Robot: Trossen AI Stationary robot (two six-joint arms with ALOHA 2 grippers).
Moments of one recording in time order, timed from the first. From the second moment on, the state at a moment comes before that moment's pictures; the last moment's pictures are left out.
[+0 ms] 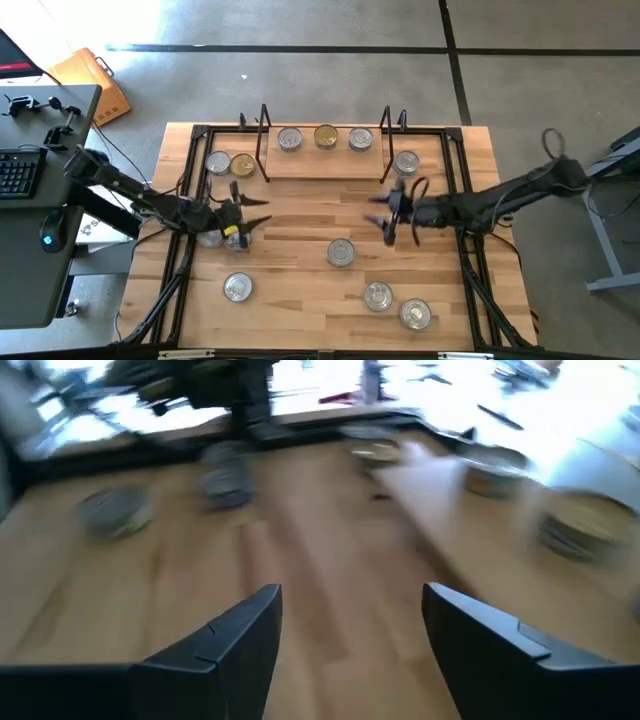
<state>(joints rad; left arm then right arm) -0.39 0.81 0.19 0.43 -0.65 0.10 0.24 1.09 0.51 0.22 0.44 0.16</state>
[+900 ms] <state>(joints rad) -0.44 1.36 0.47 0.68 -0.49 0.27 0.22 1.48 0.51 0.67 0.39 0.20</state>
